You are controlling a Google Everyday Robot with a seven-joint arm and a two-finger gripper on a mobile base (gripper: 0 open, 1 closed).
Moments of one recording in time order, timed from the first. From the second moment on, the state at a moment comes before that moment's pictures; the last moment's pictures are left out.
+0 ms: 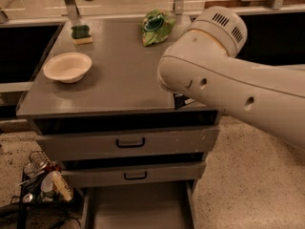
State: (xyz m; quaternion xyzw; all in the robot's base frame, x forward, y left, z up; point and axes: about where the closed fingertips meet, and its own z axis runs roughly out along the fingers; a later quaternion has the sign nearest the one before) arm 0.579 -0.045 0.889 -0.58 0.71 -0.20 0.35
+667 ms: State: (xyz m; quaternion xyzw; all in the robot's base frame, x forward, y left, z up) arm 0.617 -0.035 0.893 -0.58 0.70 -0.19 0.37
